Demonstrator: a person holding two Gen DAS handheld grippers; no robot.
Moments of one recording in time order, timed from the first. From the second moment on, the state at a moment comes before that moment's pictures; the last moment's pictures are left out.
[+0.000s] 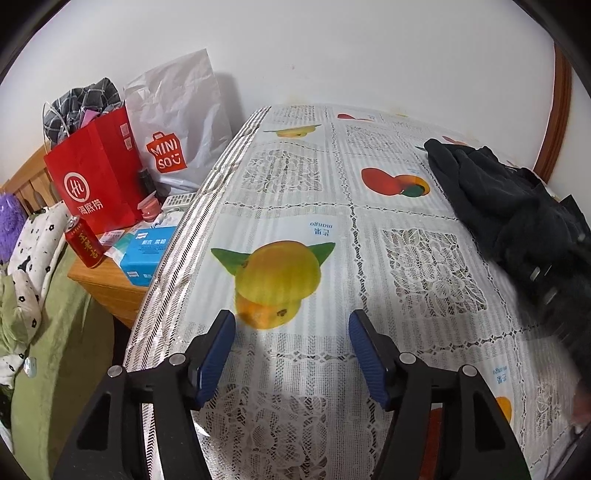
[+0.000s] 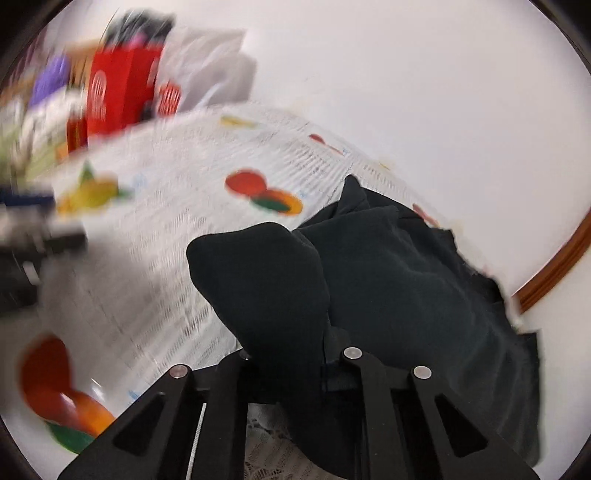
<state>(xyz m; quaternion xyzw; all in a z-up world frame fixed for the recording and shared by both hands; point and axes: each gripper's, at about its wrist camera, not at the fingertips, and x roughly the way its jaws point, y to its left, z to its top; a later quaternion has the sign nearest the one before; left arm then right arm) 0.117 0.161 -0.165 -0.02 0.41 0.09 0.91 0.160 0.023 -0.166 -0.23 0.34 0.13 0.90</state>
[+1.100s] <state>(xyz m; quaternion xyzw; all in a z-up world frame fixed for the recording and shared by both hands) 0.110 -0.132 -0.138 0.04 0.39 -0.25 0.89 0.149 -0.402 -0.156 0.16 0.32 -0.05 0.93</state>
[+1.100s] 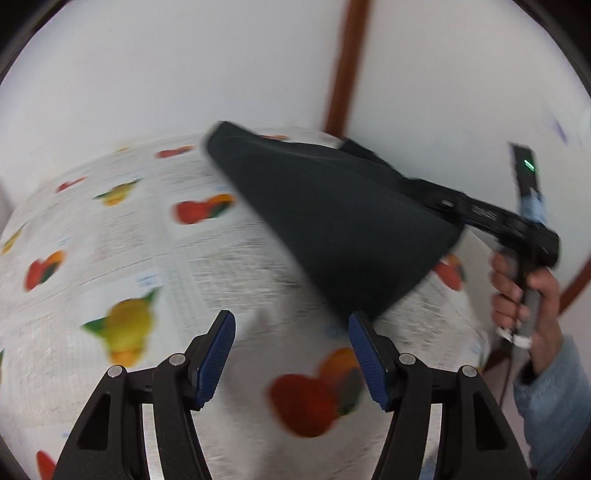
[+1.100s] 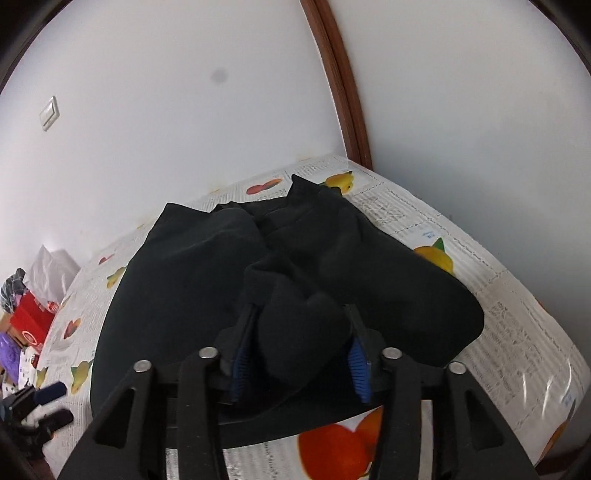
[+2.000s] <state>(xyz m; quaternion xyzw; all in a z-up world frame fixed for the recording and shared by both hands) 0.121 -0.049 -0.153 -0.01 0.41 -0.15 0.90 0.183 -0.291 -0.172 0.14 0.36 0.08 0.92</state>
